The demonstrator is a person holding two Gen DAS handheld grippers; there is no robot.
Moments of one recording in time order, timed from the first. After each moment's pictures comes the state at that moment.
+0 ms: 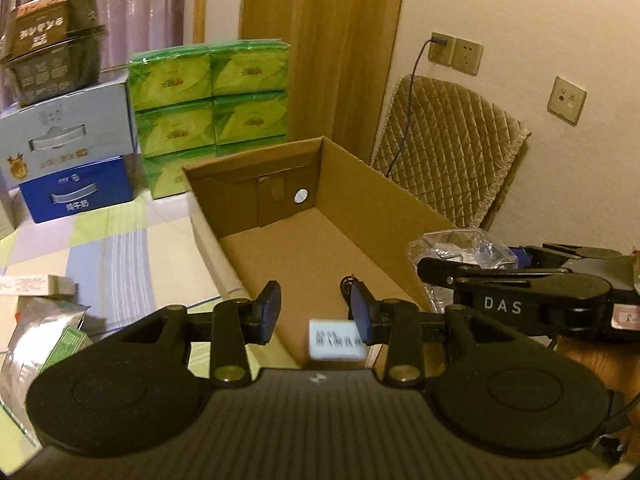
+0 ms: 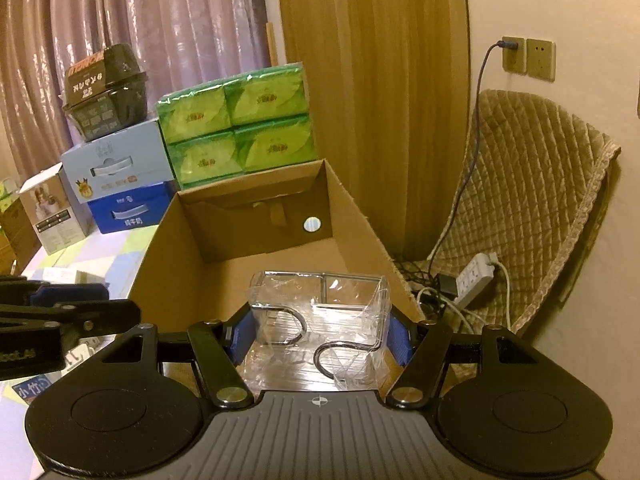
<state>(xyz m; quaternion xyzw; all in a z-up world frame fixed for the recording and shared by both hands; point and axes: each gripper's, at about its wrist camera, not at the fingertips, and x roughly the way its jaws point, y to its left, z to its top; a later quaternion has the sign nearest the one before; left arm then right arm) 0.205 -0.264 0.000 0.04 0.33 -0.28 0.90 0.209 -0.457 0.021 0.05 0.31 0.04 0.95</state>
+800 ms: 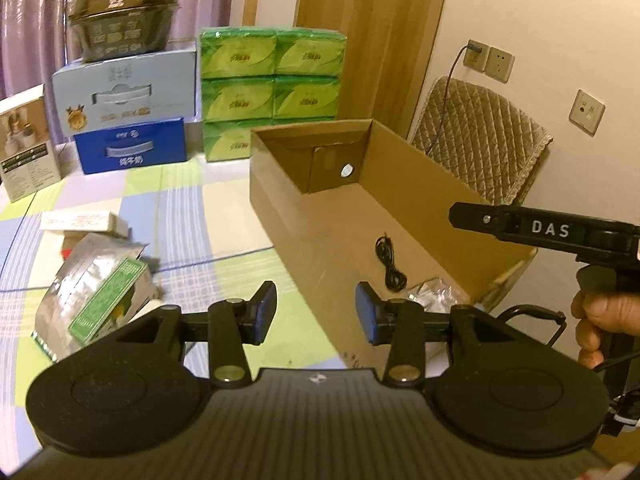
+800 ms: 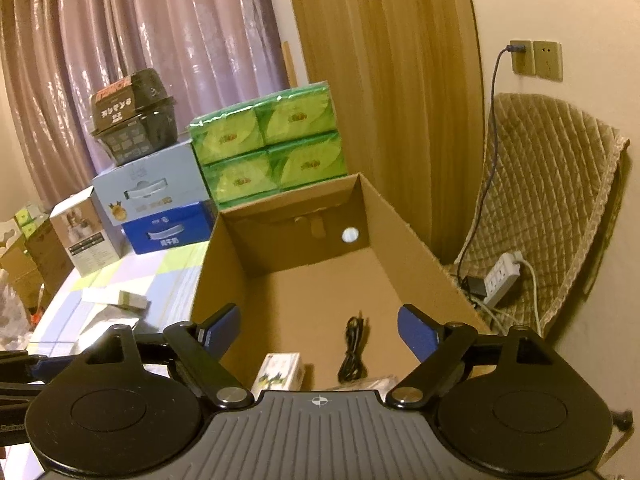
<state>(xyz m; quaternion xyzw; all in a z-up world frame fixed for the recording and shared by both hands) 0.167 -0.193 -0.005 0.02 0.35 -0.23 0.91 0.183 -0.431 0.036 0.09 0.28 0.06 0.95</state>
